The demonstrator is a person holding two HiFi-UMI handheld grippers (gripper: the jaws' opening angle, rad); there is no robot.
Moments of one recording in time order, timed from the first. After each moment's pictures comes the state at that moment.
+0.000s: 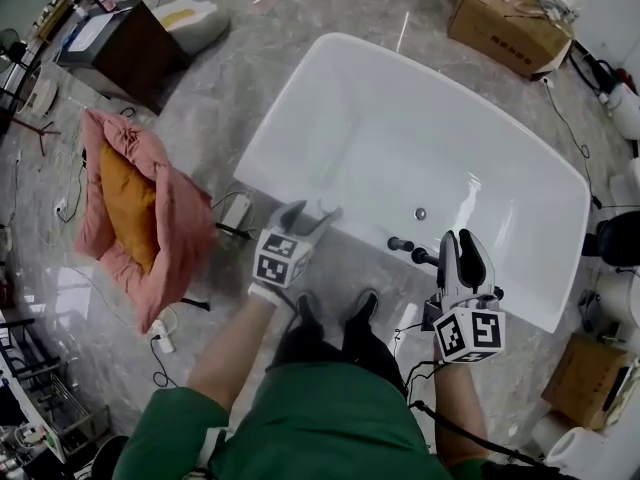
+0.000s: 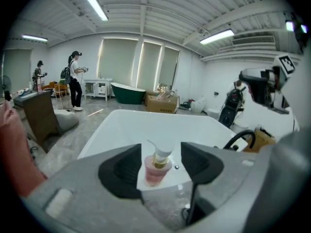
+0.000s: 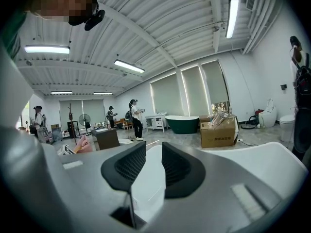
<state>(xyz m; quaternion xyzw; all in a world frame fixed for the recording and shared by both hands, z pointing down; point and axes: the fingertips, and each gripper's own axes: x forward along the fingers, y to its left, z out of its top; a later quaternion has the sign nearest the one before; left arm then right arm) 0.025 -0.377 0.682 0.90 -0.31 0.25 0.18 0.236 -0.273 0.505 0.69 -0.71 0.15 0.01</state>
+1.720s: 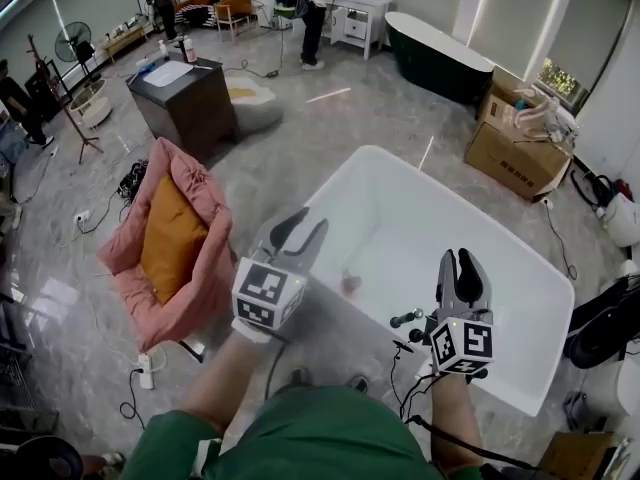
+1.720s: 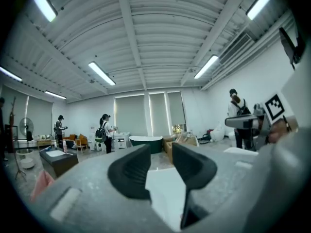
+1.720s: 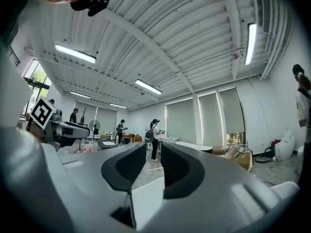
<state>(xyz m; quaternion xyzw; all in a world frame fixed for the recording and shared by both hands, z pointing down) -0.078 -0.320 0.321 0.90 -0.43 0.06 -0.04 0.152 -0.253 0.327 0.65 -0.76 -0.01 -0.02</state>
